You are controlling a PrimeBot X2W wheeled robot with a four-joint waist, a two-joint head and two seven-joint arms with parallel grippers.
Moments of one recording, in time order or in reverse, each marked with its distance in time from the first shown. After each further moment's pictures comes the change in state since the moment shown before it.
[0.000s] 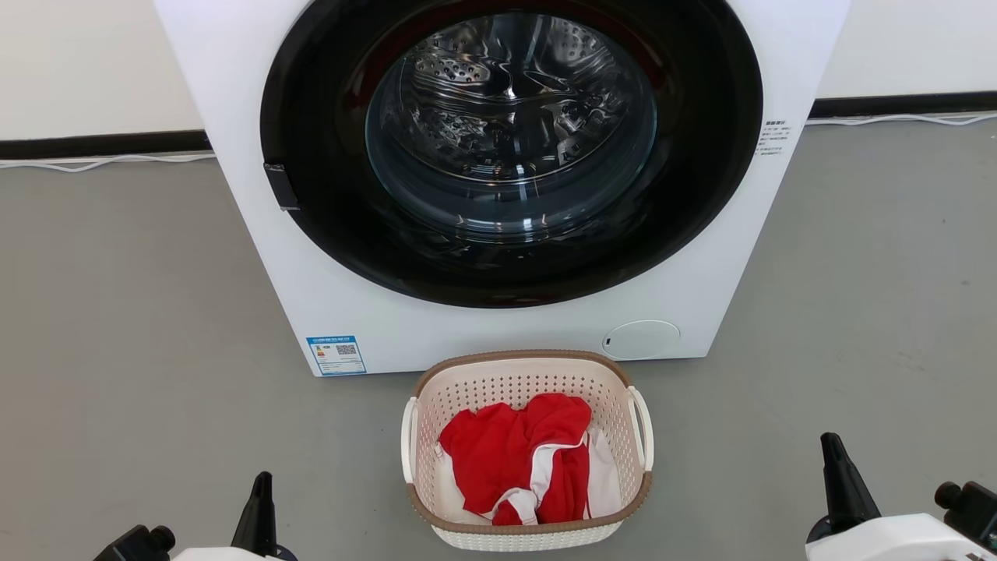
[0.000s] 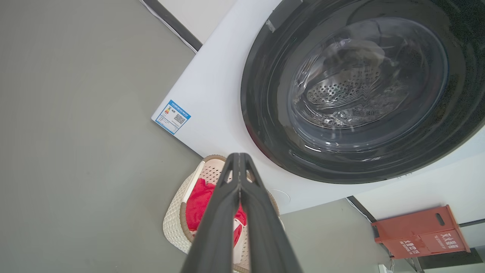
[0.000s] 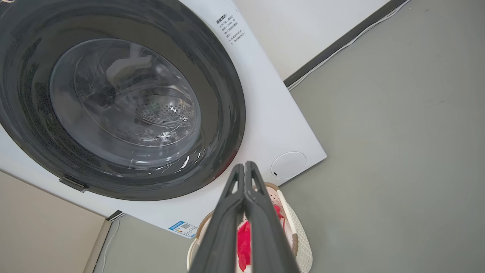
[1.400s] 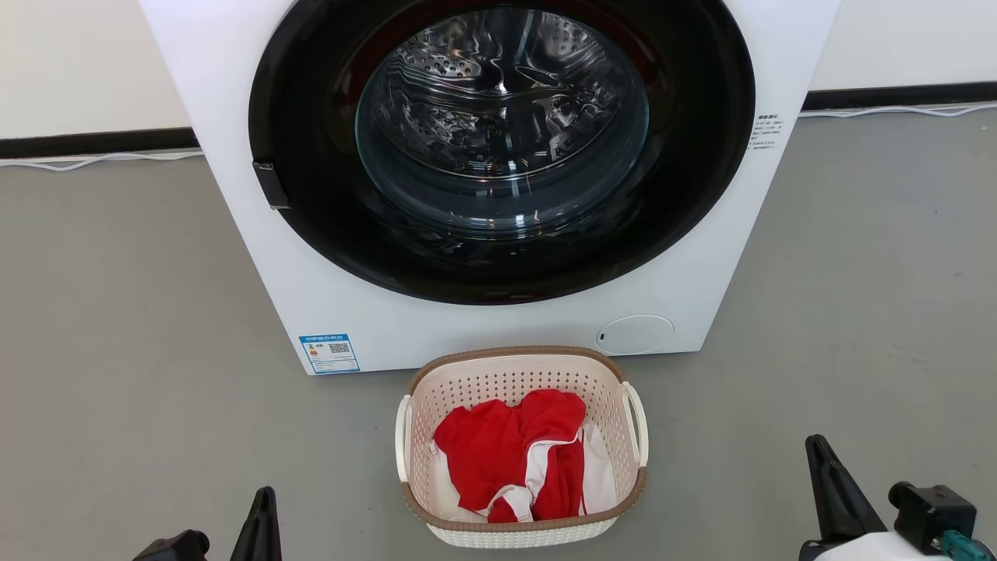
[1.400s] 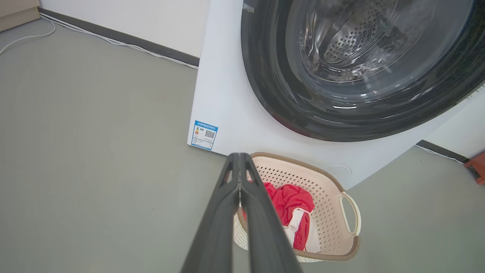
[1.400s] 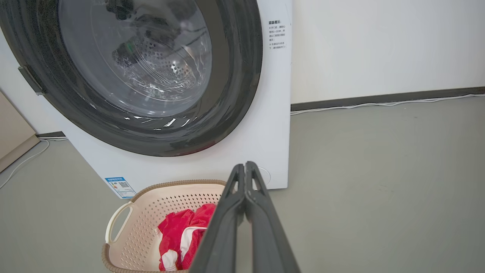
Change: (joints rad) left arm 0.022 -0.003 -0.005 0.041 0.452 0.023 -0.123; right arm 0.010 -0.036 0.035 0.027 -0.508 0.000 -0.124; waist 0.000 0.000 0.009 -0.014
